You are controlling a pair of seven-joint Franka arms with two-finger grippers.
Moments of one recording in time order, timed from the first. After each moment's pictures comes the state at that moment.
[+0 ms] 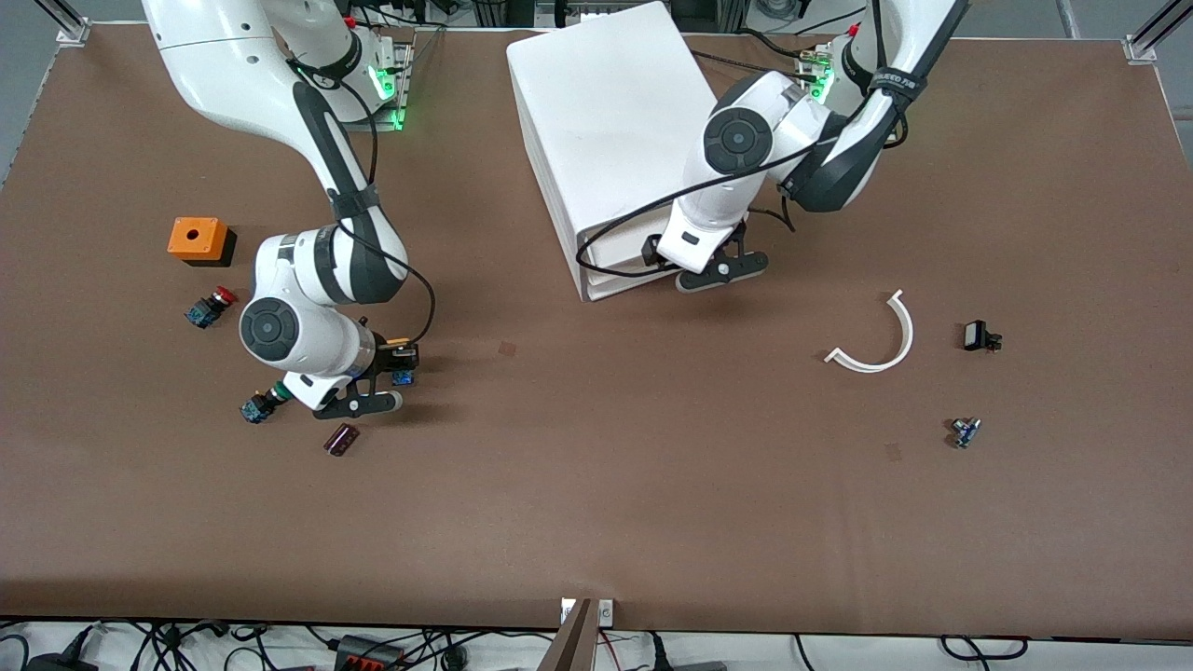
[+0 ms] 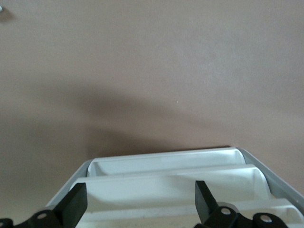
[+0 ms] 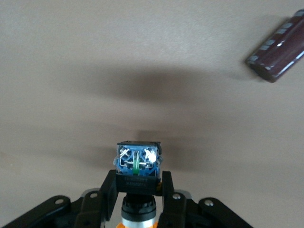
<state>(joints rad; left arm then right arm) -0.24 0.29 -0.46 -1.95 0.02 2.14 -1.02 0.43 0.60 -0.17 -1.74 0.23 2.20 -0.01</state>
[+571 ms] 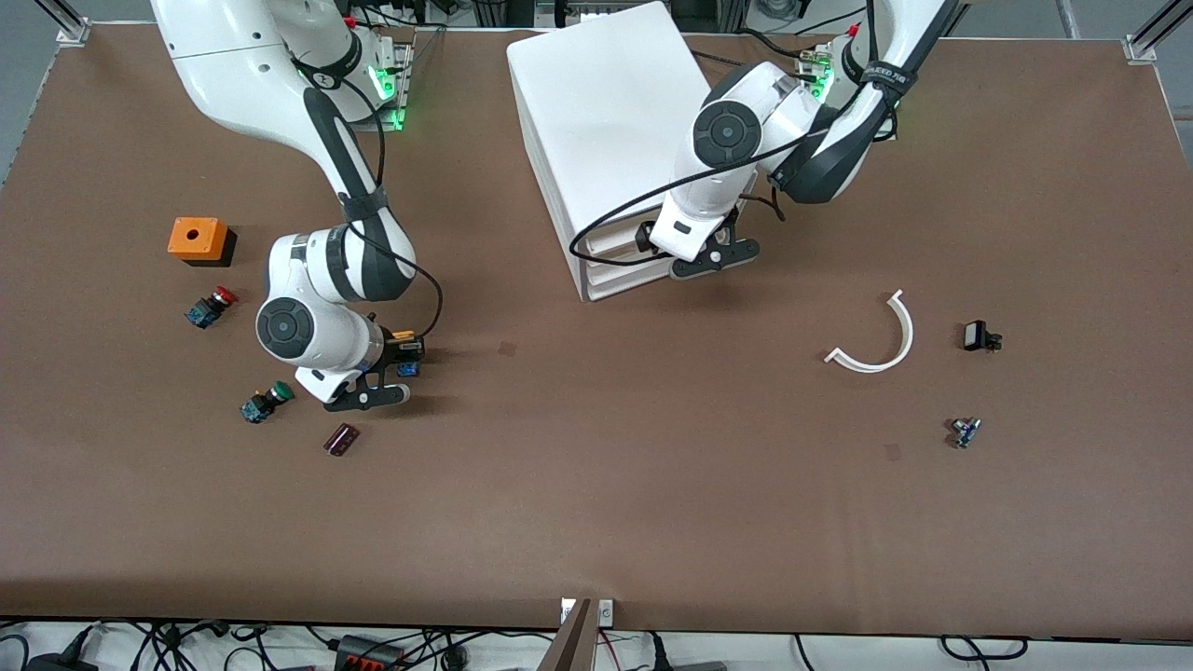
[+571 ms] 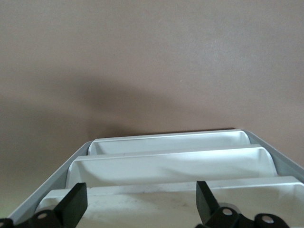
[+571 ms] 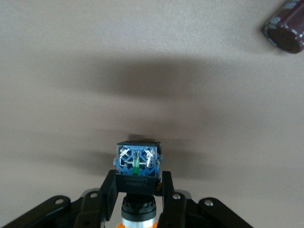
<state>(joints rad) -0.23 0.28 -0.49 -1.96 -0.01 2.10 -1.03 0.43 0.62 -0.17 -1.78 0.23 2.21 -0.01</state>
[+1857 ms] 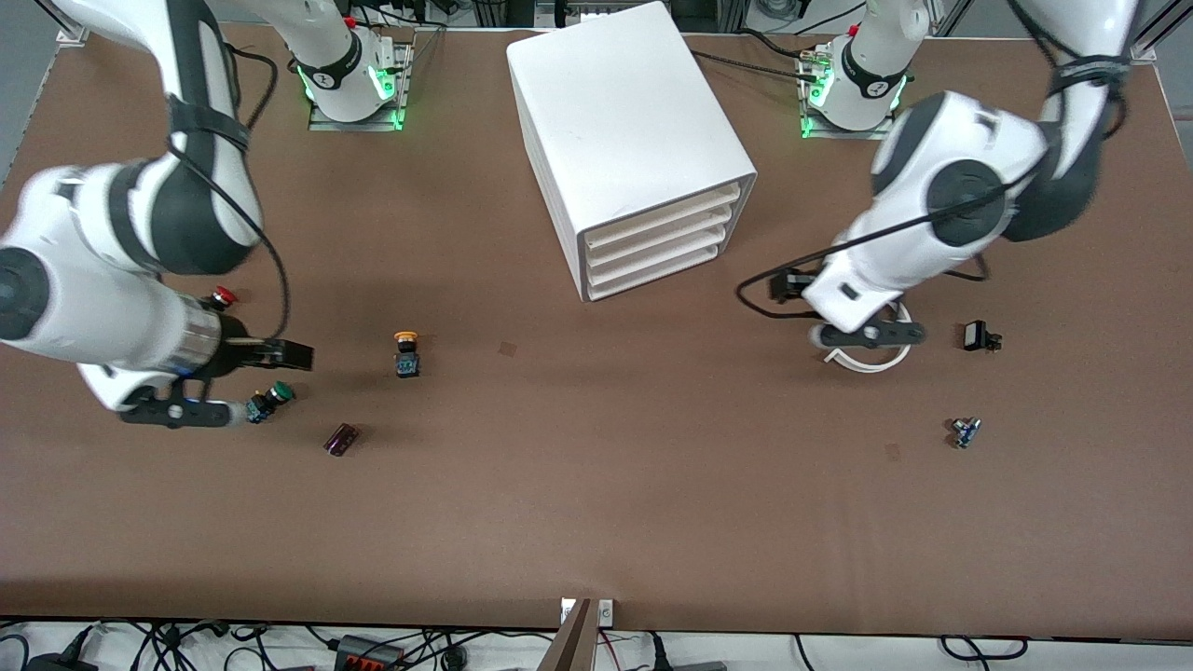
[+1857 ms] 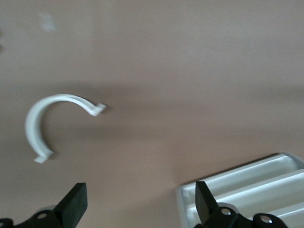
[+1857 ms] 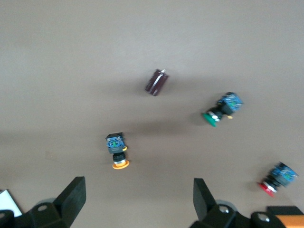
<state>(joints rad) 0.15 0.28 -0.49 -1.67 0.06 1.77 -0.36 0.43 0.47 -0.42 -1.33 0.22 1.68 0.08</state>
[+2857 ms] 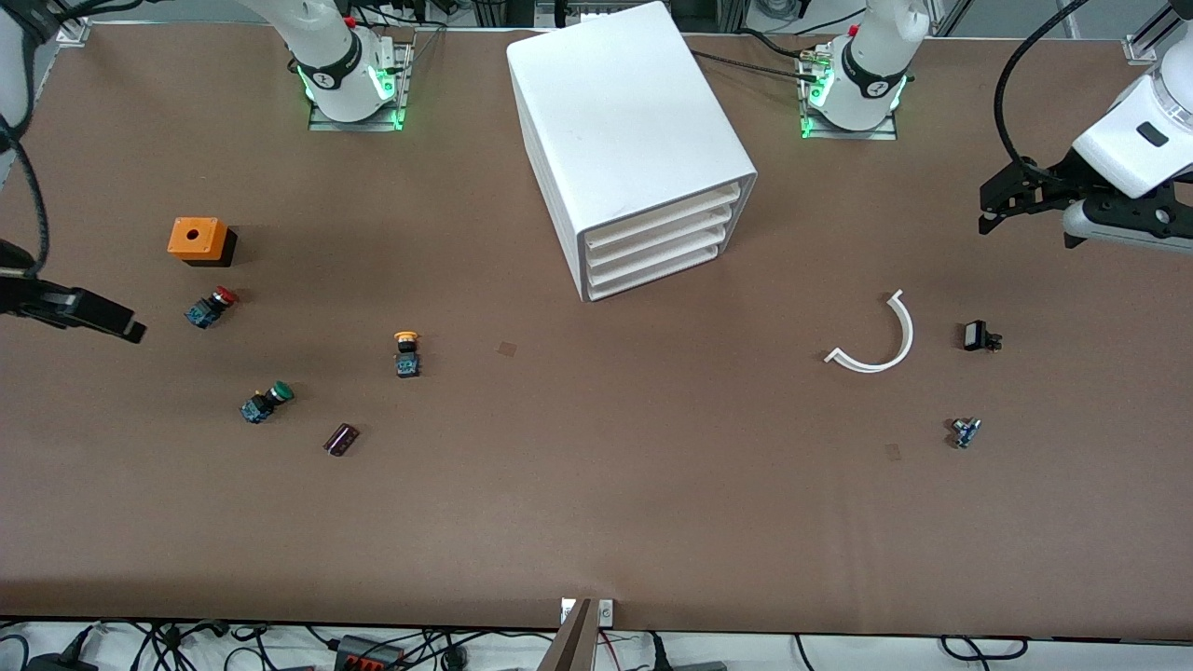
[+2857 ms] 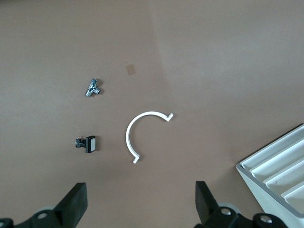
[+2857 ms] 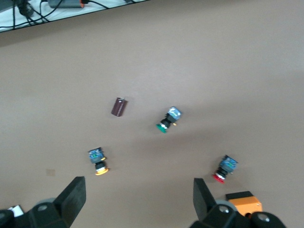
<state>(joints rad) -0.04 -0.05 -0.03 -1.67 -0.01 1.64 0.09 0.22 0.31 -0.35 -1.28 0.15 1.62 0.08</state>
